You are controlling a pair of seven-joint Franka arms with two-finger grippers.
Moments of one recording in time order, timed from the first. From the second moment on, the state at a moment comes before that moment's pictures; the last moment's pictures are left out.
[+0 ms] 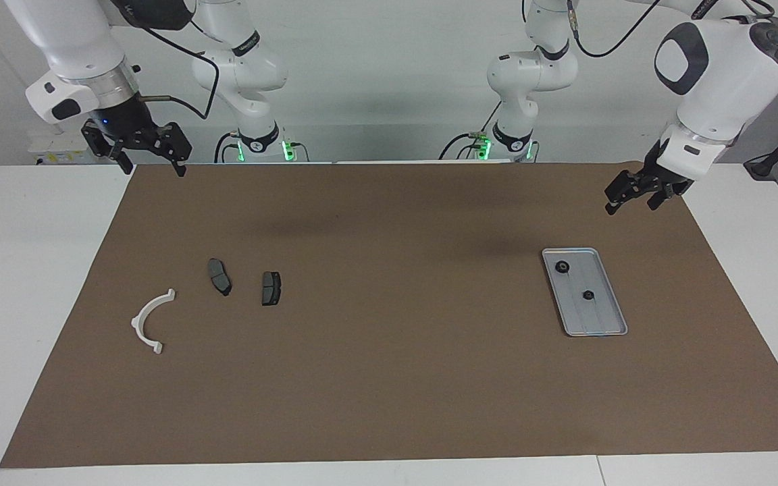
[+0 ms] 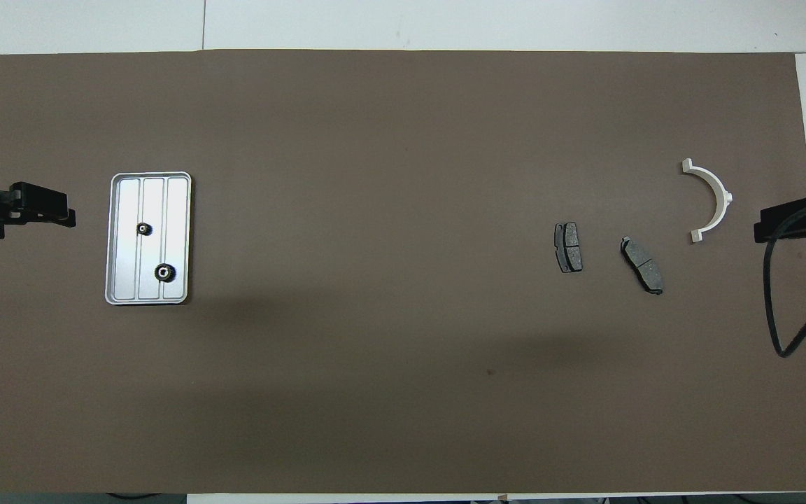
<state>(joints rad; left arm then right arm) 0.02 -0.01 0.00 -1.71 -0.05 1.70 -0.05 -0.02 -0.08 -0.02 -1.64 -0.03 1.54 0.03</state>
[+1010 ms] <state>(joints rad) 0.02 0.01 -0.06 -1.64 -0.04 1.69 -0.05 -0.04 -0.08 -0.02 -1.64 -0.03 1.54 0.01</state>
